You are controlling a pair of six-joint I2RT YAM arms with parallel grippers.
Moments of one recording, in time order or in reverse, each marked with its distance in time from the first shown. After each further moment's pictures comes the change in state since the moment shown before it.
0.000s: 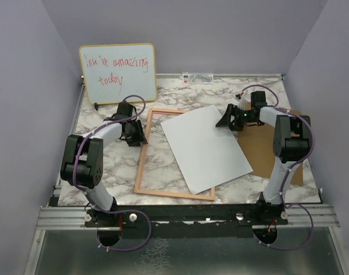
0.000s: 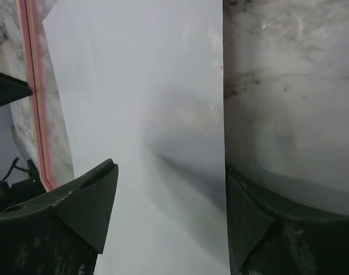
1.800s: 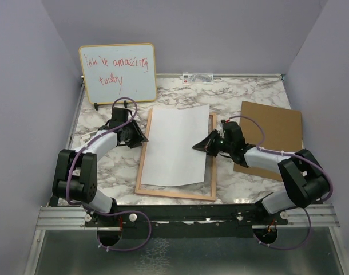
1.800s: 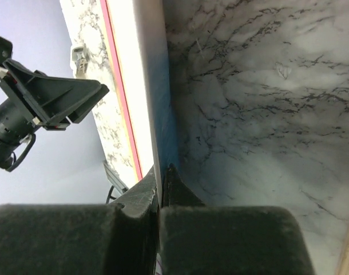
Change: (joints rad) left arm 0.012 -0.168 -0.140 0.125 0.051 -0.224; right arm 0.489 -0.536 -0.705 0.652 0.384 0.962
